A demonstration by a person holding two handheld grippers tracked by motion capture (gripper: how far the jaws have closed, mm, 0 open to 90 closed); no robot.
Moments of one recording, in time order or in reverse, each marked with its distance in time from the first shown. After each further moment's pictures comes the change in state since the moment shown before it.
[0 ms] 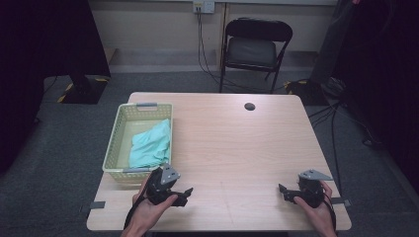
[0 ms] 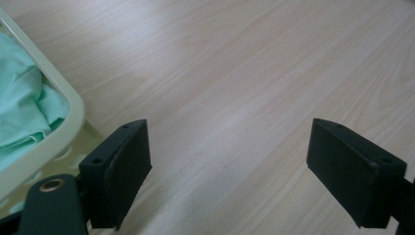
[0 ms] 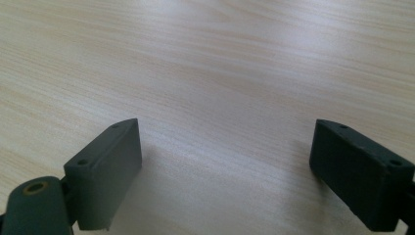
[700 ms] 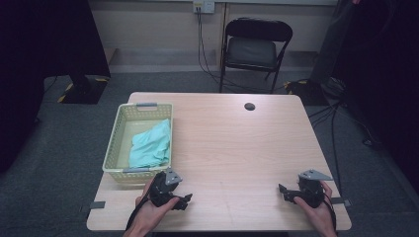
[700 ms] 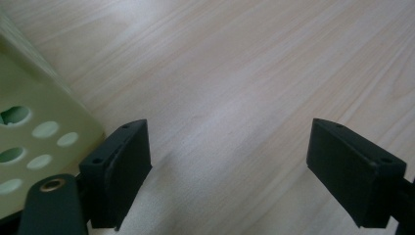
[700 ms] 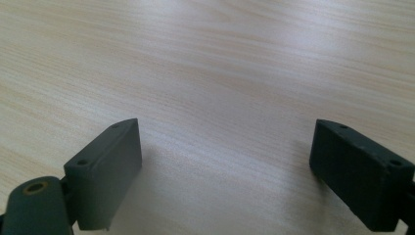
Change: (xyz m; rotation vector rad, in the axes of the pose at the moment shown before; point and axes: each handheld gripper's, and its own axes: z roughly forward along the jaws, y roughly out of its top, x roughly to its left) left arm 0.004 -0.019 0.027 0.121 -0.018 -0.026; right arm 0.000 0.000 0.000 0.000 0.001 -0.001
